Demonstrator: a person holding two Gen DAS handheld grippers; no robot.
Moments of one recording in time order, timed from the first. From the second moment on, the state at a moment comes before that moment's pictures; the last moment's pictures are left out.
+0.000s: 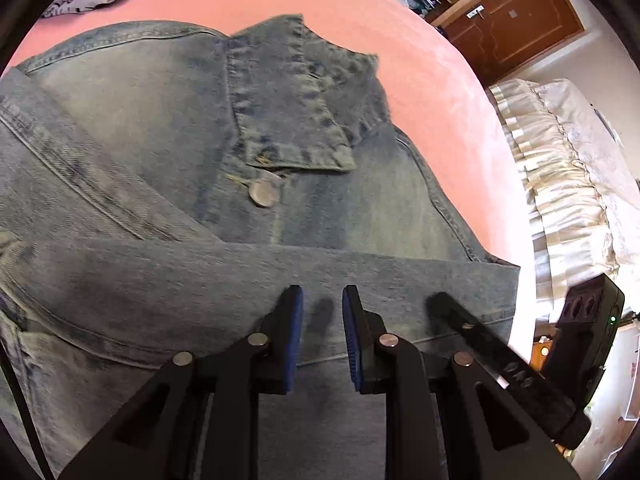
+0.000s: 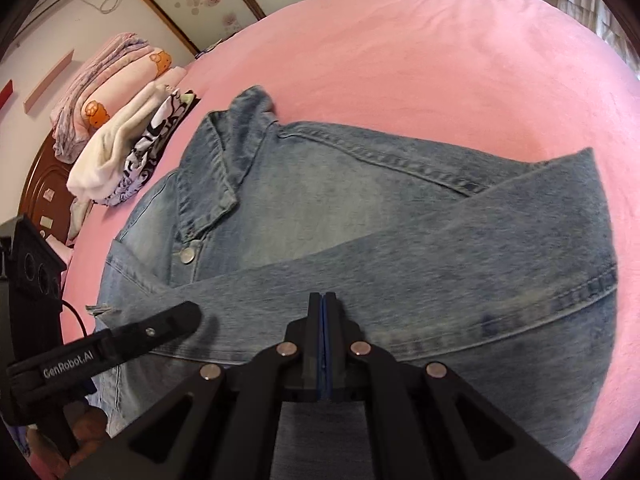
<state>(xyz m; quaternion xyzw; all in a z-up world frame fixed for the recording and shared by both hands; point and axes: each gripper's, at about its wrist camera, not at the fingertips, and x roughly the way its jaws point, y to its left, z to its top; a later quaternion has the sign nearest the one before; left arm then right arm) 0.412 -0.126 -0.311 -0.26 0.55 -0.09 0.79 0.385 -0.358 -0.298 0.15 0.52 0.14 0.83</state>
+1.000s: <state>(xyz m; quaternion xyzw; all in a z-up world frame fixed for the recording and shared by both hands) 0.357 -0.001 -0.316 -0.29 0.52 0.04 0.80 0.393 -0.472 -0.296 0.21 0.49 0.01 0.85</state>
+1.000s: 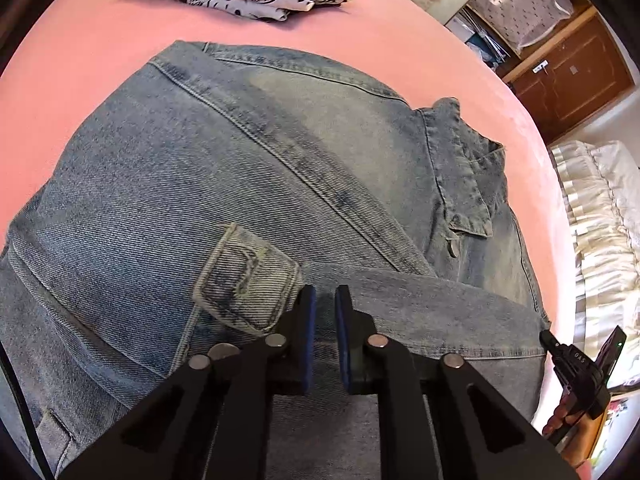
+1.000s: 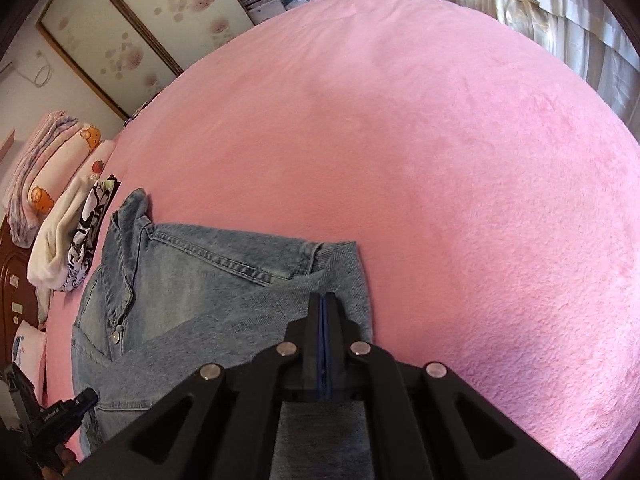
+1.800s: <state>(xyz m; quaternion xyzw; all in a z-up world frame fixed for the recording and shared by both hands) 0.348 0.013 -0.318 -0.31 0.54 0.07 0.78 0.387 -0.475 -0.299 0.23 0.51 -0.01 0.83</state>
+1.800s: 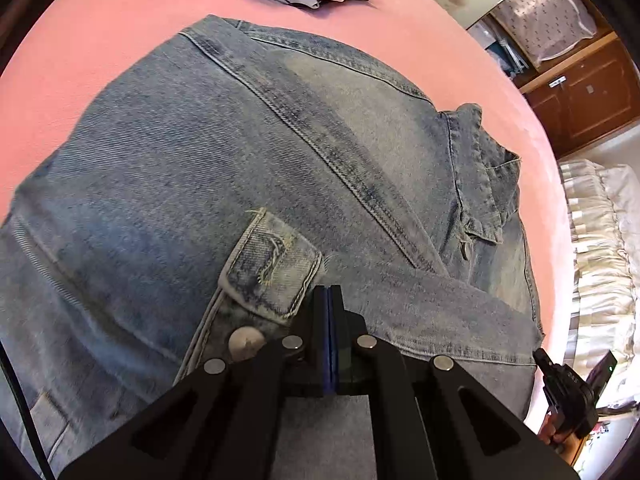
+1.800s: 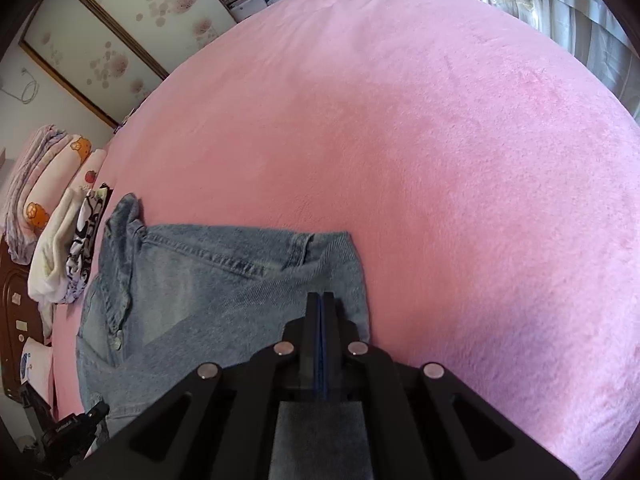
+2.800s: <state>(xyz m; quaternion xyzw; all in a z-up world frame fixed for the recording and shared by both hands) 0.393 0.004 -0.152 -0.09 0.57 -0.07 0.81 0.335 -0.403 -0.198 0.12 0.57 0.17 0.79</state>
